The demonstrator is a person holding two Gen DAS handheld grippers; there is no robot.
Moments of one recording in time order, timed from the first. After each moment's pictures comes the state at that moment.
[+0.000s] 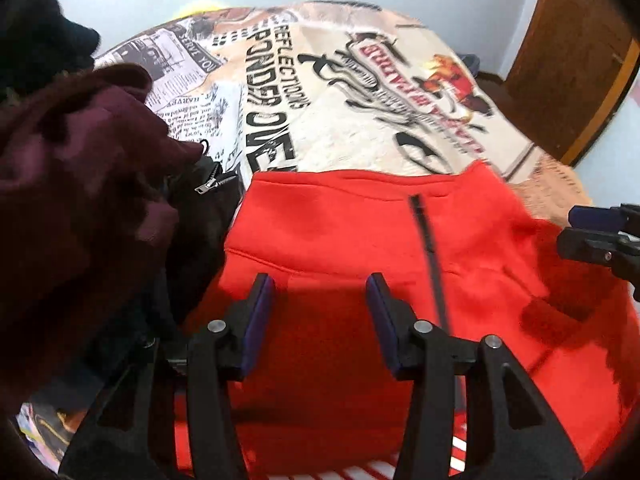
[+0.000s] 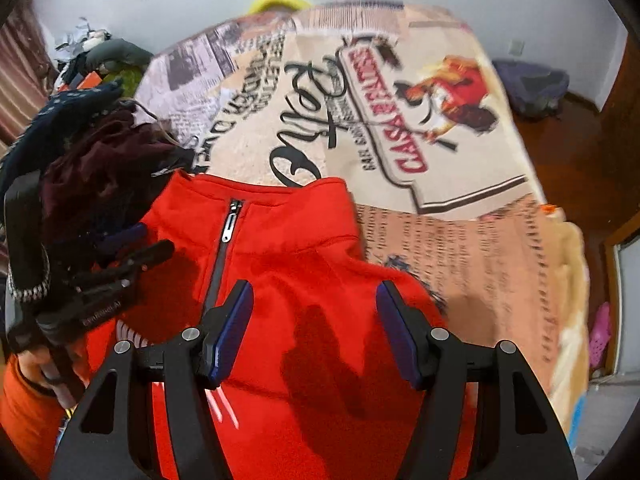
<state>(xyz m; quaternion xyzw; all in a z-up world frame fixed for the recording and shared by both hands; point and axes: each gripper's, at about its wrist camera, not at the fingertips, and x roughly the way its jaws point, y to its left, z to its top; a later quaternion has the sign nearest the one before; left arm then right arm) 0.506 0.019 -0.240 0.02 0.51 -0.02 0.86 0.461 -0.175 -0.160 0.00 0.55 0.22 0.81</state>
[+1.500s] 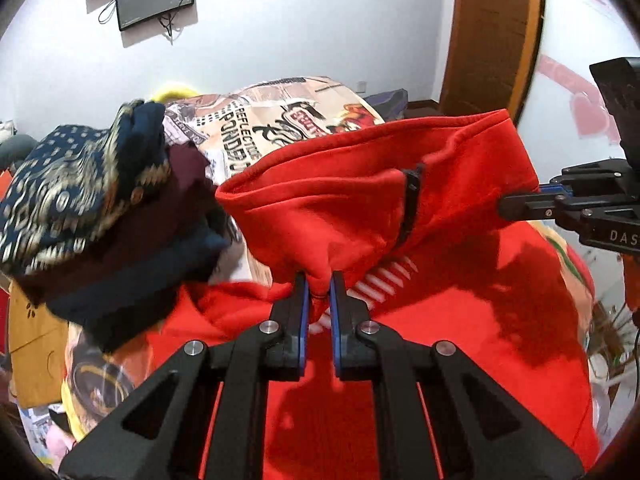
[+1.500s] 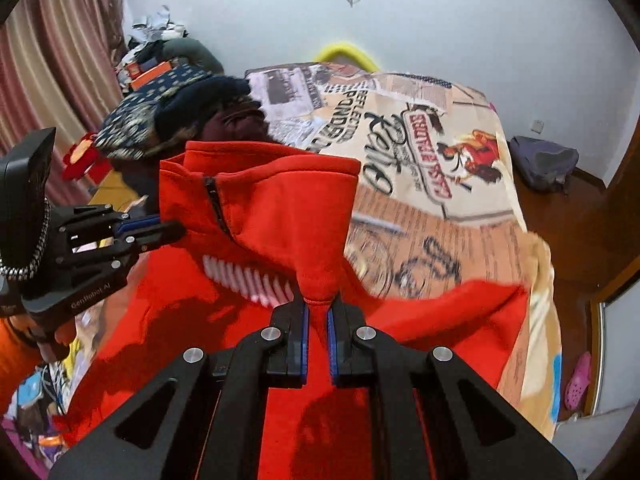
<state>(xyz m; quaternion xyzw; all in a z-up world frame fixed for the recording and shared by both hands) 0.297 -0.011 -0.131 0.07 0.41 -0.11 0.90 0.279 -0.179 -0.076 -0.06 0.43 0.30 0.85</state>
